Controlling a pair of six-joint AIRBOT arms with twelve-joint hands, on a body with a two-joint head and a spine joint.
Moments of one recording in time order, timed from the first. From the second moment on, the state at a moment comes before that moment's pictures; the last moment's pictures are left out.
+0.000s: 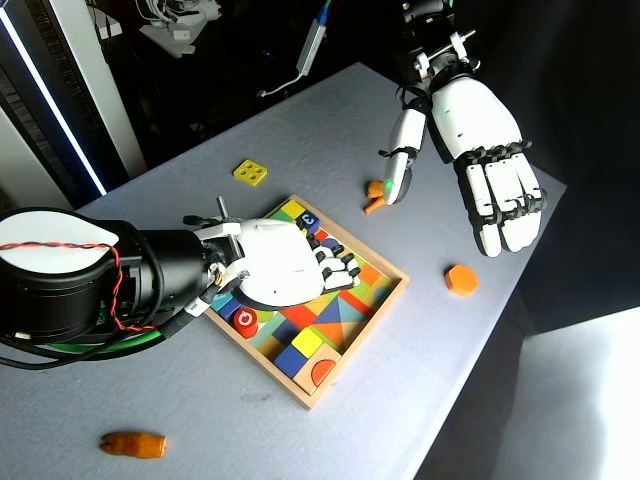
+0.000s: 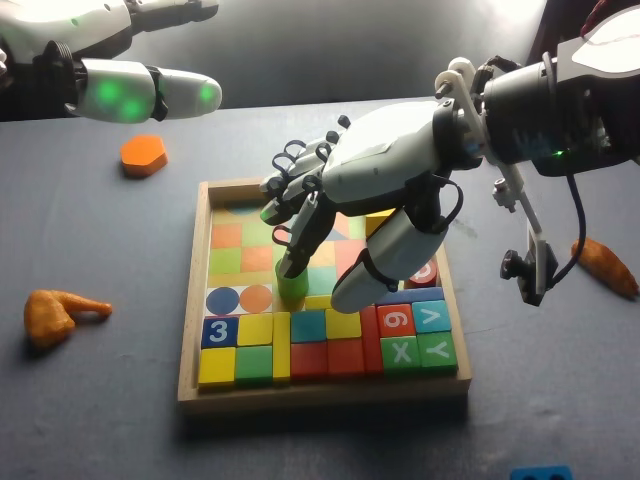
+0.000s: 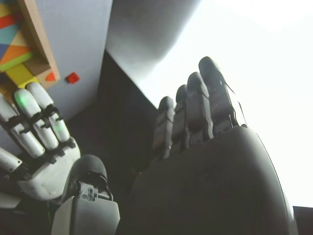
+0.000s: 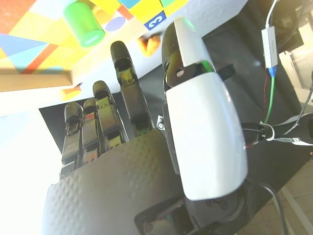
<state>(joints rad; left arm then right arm) 0.47 -1.01 1.41 0.36 -0.37 0.52 -0.19 -1.46 1.57 -1.86 0.53 0.73</state>
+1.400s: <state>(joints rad) 0.47 -1.03 1.44 0.36 -0.35 0.52 -0.21 -1.49 1.60 -1.83 0.51 0.70</state>
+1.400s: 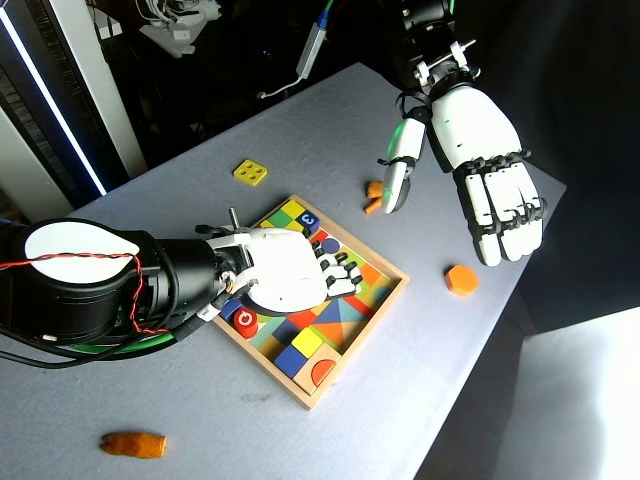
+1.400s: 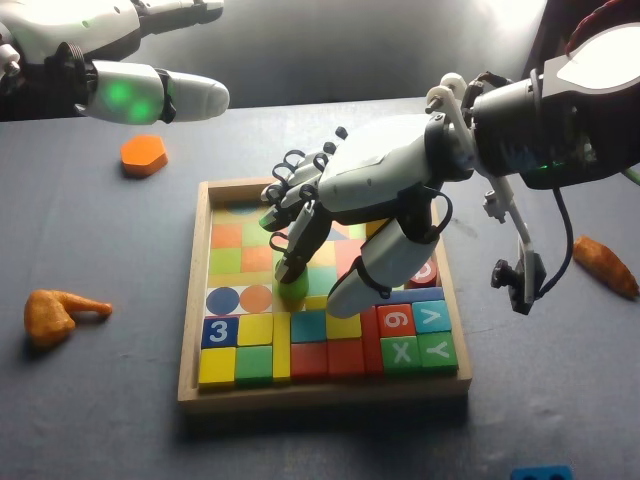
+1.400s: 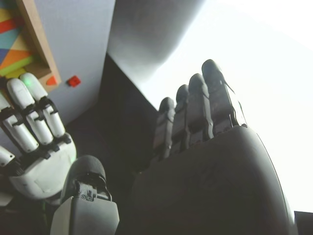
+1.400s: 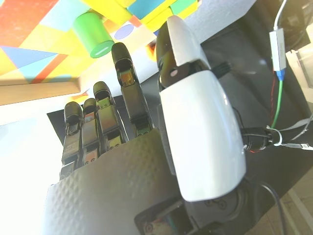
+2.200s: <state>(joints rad) 0.47 -1.04 1.45 0.37 -0.35 0.52 -0.21 -1.50 1.61 -1.82 0.51 0.69</state>
